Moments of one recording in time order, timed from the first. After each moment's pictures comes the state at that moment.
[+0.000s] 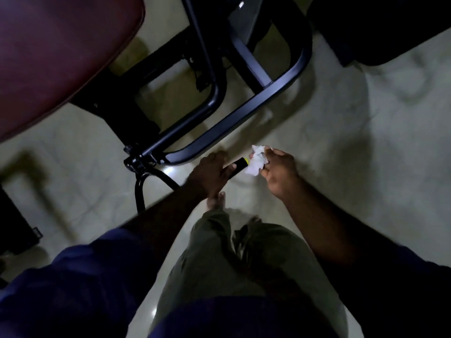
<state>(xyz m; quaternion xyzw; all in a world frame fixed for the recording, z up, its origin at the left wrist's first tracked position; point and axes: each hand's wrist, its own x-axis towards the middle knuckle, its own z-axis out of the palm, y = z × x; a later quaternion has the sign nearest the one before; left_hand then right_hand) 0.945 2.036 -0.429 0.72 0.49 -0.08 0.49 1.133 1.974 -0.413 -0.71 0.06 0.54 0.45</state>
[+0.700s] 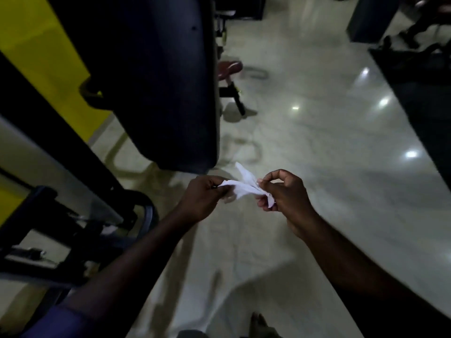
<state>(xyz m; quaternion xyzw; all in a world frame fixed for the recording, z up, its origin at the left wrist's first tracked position) 1.382 1.916 -0.123 0.81 0.13 0.02 0.57 1.465 1.718 -0.113 -0.72 -0.01 0.23 0.65</state>
